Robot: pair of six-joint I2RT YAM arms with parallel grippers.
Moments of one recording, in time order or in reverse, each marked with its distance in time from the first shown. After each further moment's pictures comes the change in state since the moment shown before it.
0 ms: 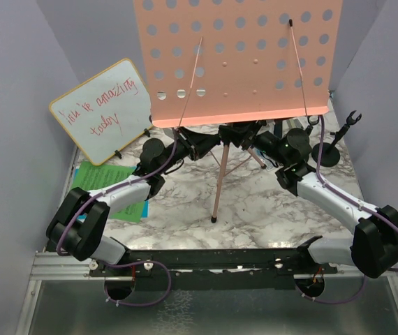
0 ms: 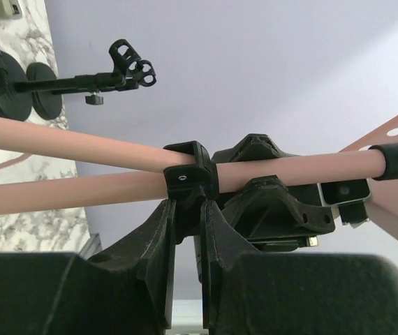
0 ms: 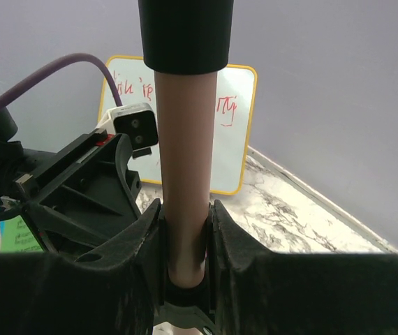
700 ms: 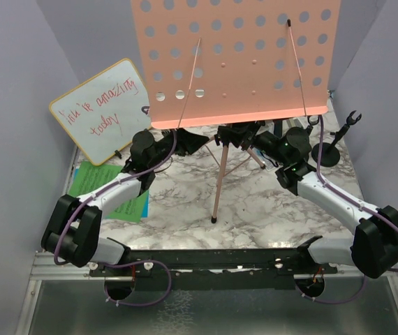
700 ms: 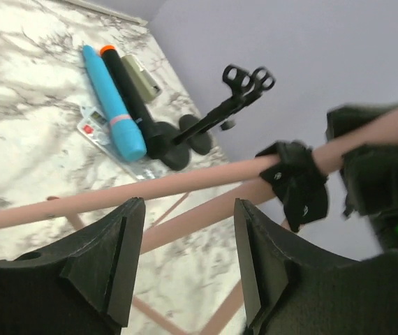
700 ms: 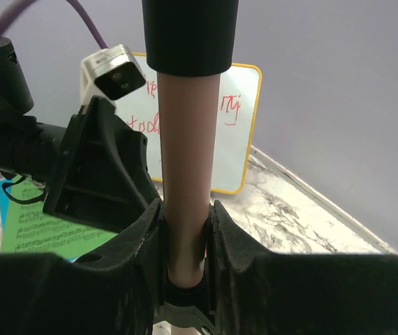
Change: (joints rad) left arm 0.122 -0.060 0.023 -0.188 0.078 0.660; right arm 0.002 -0.002 0.014 -0.034 -0.017 -0.020
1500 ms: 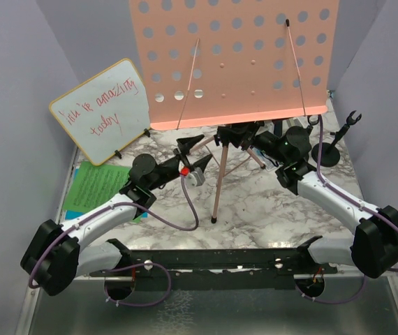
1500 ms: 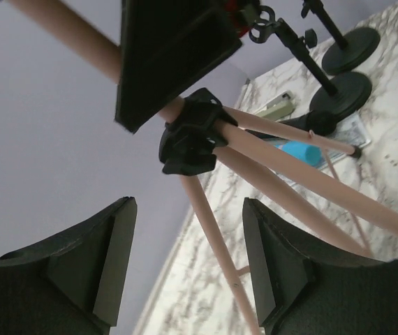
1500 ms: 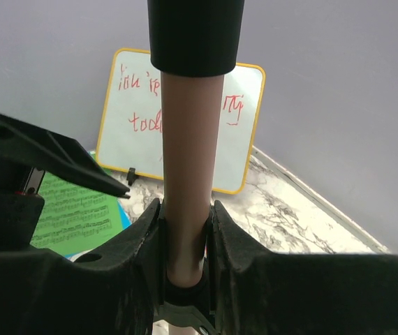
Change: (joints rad) left arm -0.192 -0.253 -0.144 0.010 0.021 1.642; right arm 0.000 0.001 0.009 -0.014 -0.021 -0.019
